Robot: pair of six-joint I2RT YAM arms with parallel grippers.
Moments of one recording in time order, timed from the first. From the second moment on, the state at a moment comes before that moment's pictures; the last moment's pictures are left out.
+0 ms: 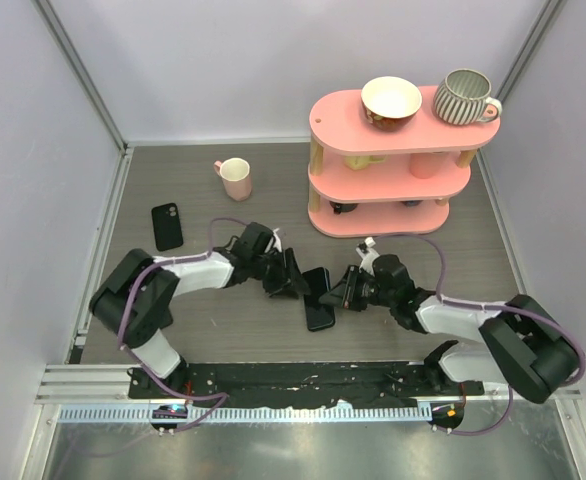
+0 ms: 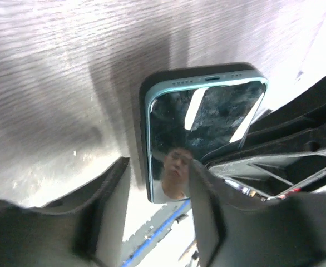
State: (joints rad) left arm -0.66 1.67 0.77 0.00 0.51 -0.93; right arm 0.61 1.28 0.28 0.44 -0.41 0.91
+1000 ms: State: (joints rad) left arm -0.49 1.07 0.56 0.42 0.83 -1.12; right arm 0.62 0.99 0.27 0.97 -0.65 1.19
